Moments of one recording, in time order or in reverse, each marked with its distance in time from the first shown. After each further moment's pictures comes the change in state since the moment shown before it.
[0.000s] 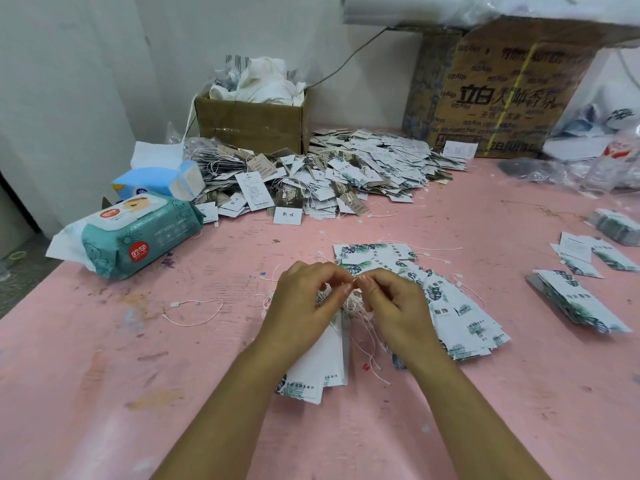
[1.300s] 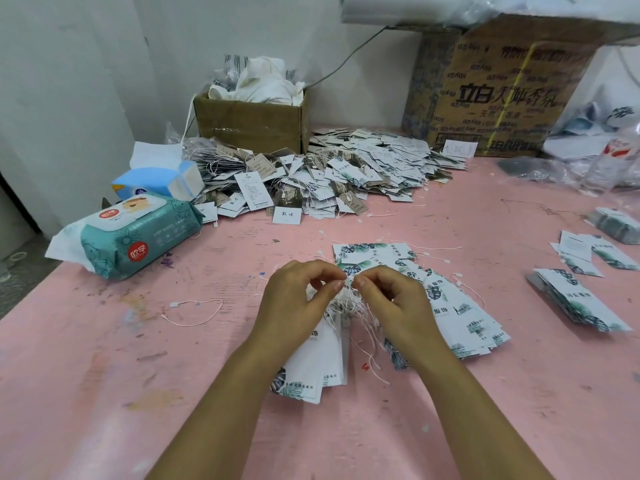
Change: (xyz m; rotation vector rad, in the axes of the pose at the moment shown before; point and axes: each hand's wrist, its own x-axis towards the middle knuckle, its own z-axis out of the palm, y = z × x) left_hand 0.001 -0.006 -0.004 -0.031 0.060 -0.049; right_hand 0.001 0.000 -0.004 0.034 -0.022 0.020
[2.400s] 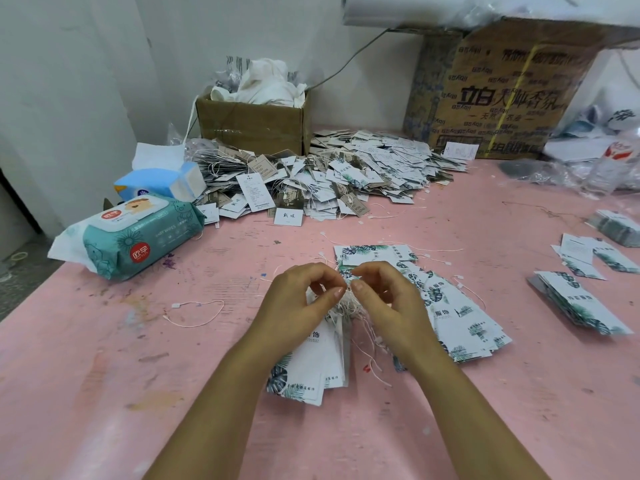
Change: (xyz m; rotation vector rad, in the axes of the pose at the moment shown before) left_hand 0.001 -0.001 -0.006 -0.120 -0.138 -0.062; right_hand -0.003 -0.004 0.004 0.031 -0.001 -0.002
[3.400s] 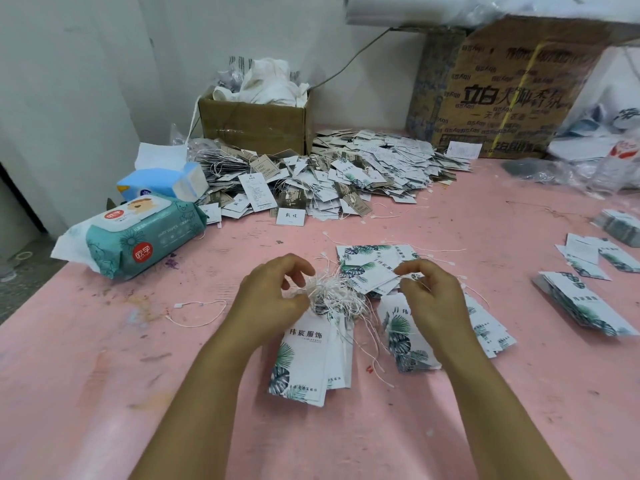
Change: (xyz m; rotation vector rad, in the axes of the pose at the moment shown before) left_hand 0.001 -0.015 -0.023 0.125 0.009 -0.223; right_hand 0.012 0.015 -0.031 -0.197 0.211 0.230
